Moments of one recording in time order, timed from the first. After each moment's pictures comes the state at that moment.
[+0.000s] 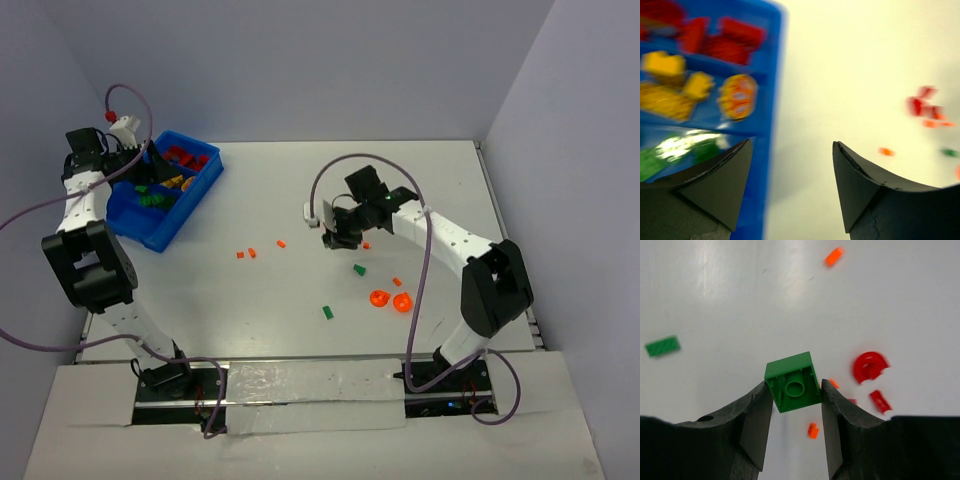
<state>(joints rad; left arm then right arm) 0.35 1.89 1.60 -0.47 0.75 0.17 0.55 1.62 1.22 -0.66 -0.51 -1.06</state>
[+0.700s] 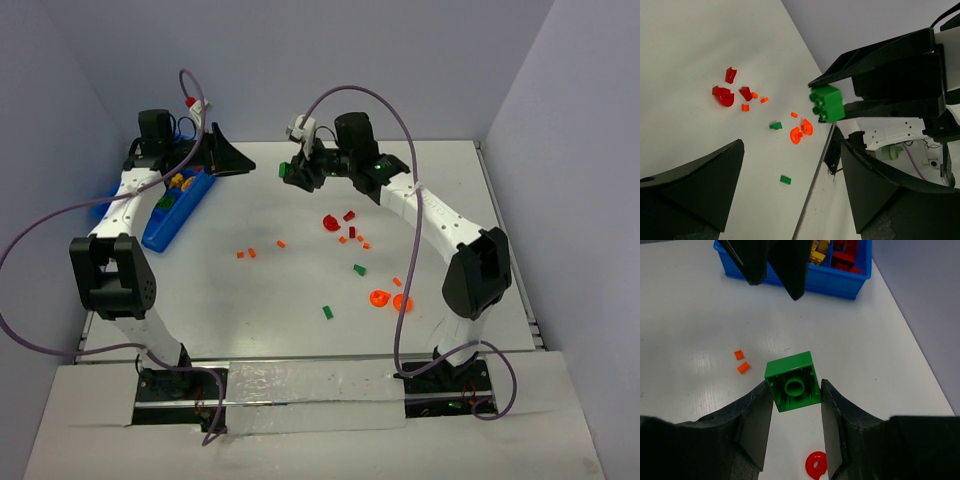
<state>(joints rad) -0.02 1.76 1.54 -0.28 1.19 -0.43 0.56 1.78 1.66 -0.25 -0.60 -0.38</state>
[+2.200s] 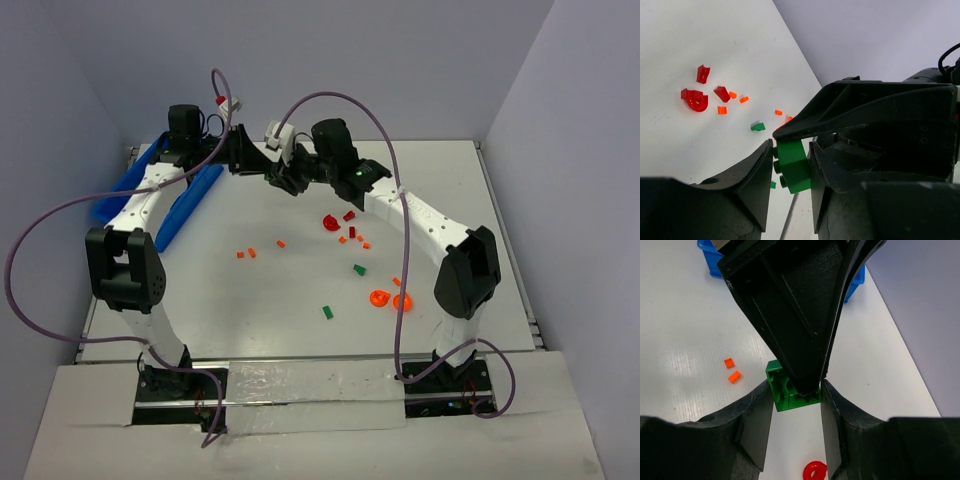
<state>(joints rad) -0.15 1.82 1.61 -0.27 1.16 -0.51 0.67 1.82 1.71 -0.25 -0.43 -0.40</state>
